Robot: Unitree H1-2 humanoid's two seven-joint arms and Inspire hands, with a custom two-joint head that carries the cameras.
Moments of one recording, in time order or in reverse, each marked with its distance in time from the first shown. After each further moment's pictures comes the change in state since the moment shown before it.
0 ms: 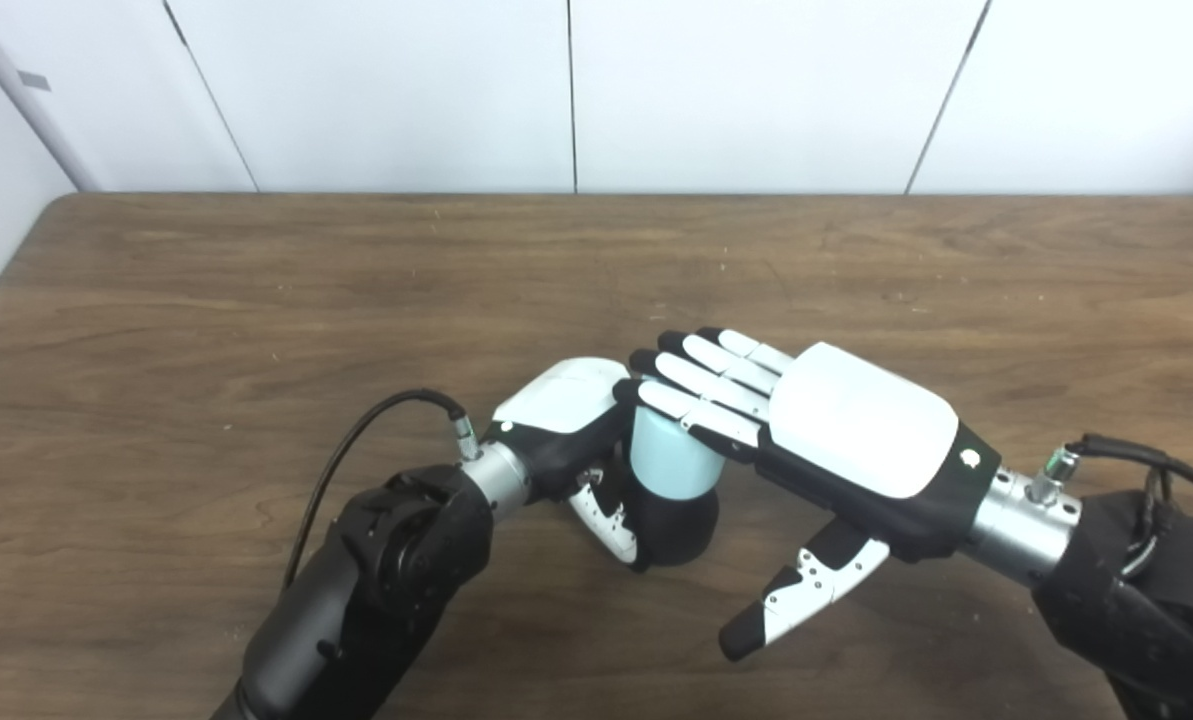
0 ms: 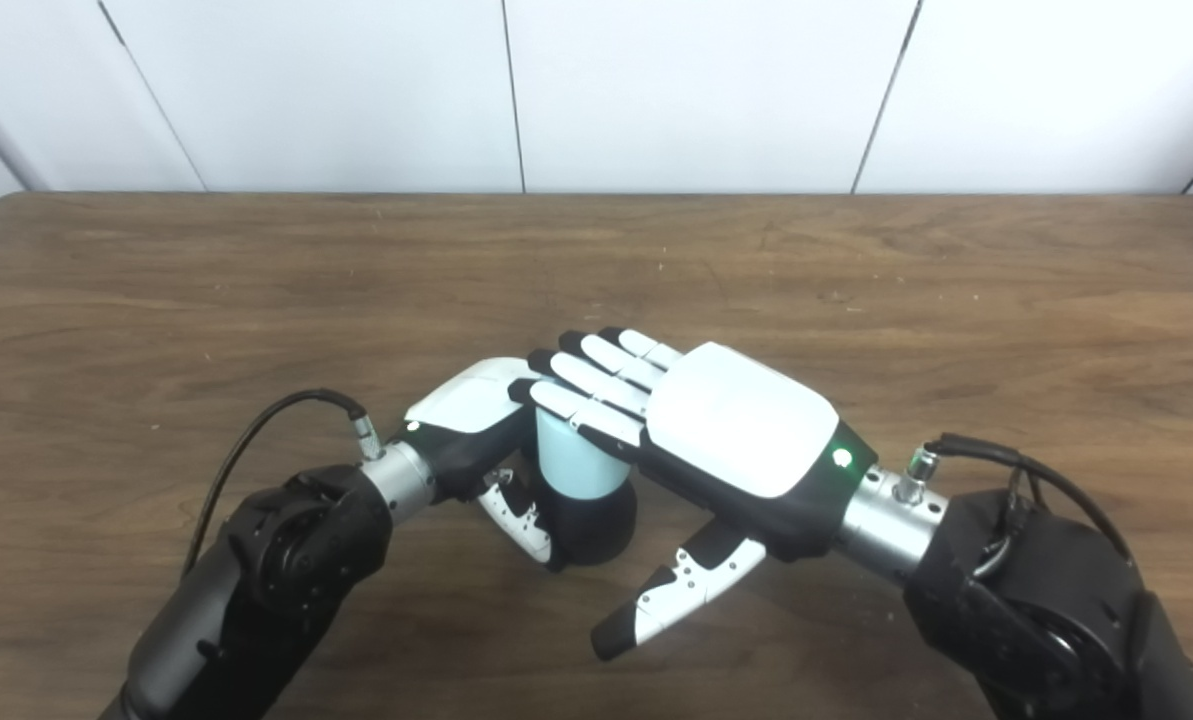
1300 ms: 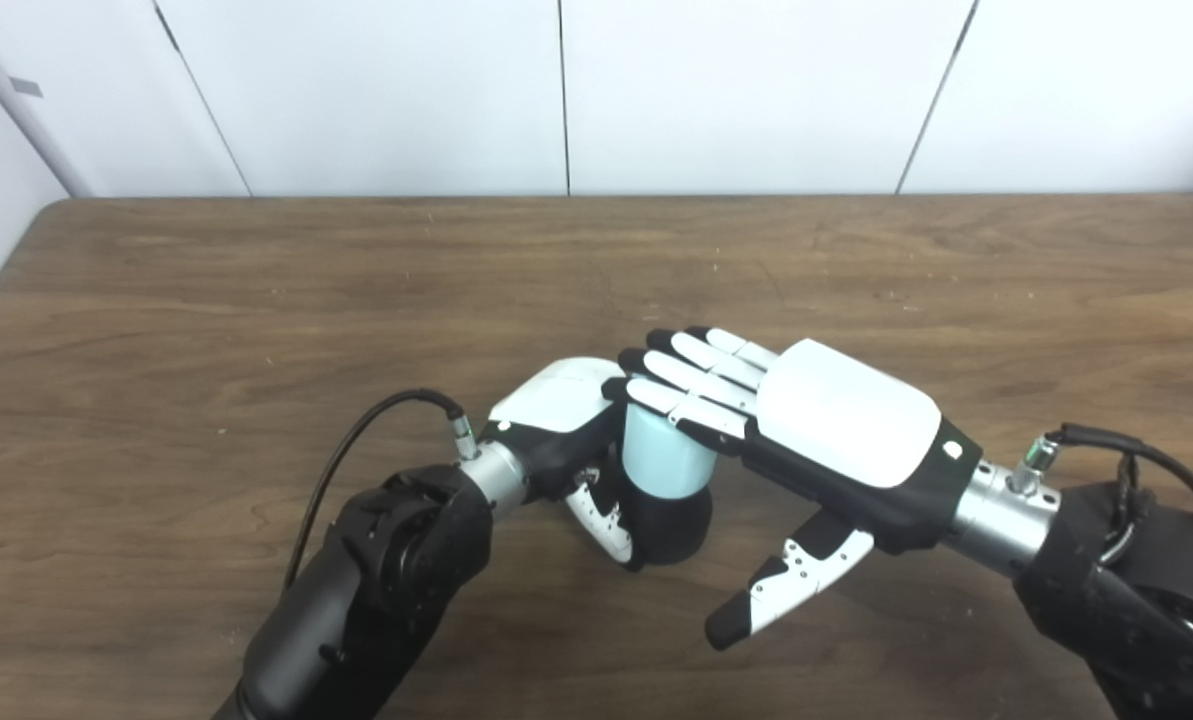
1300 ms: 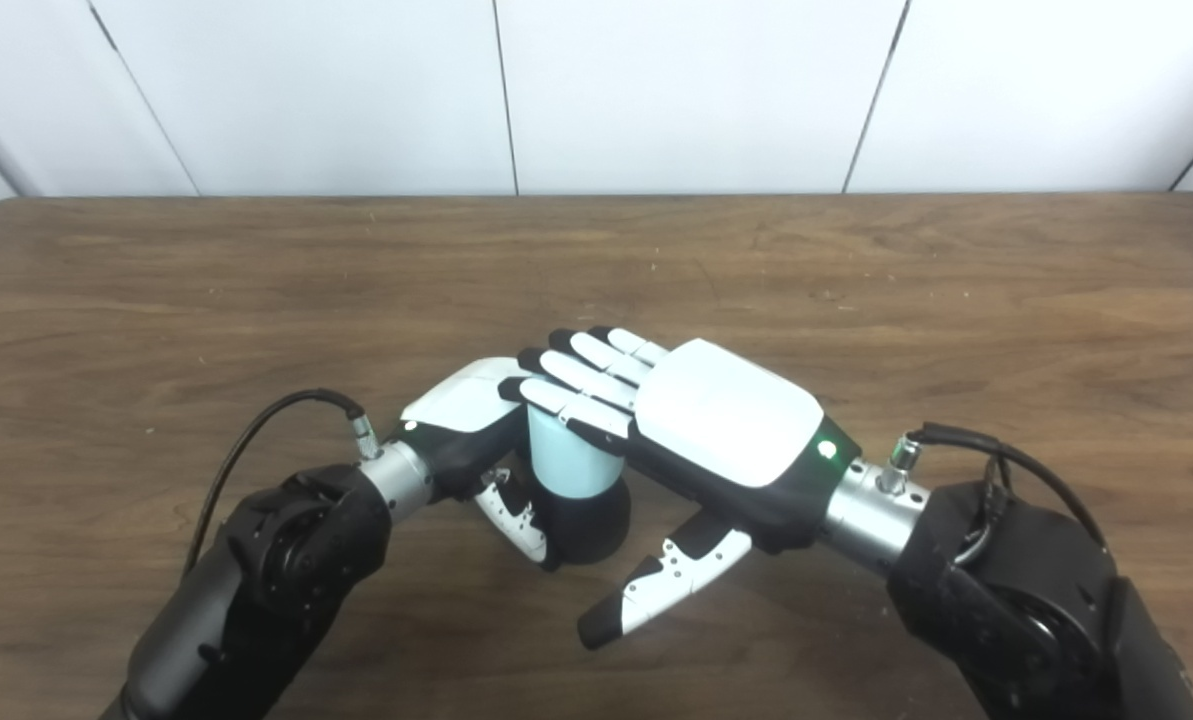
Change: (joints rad) left arm -0.001 -0.002 -0.008 -0.012 0.043 0.028 -0.024; right arm -0.024 -0.005 0.051 0.025 0.011 0.059 -0.022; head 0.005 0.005
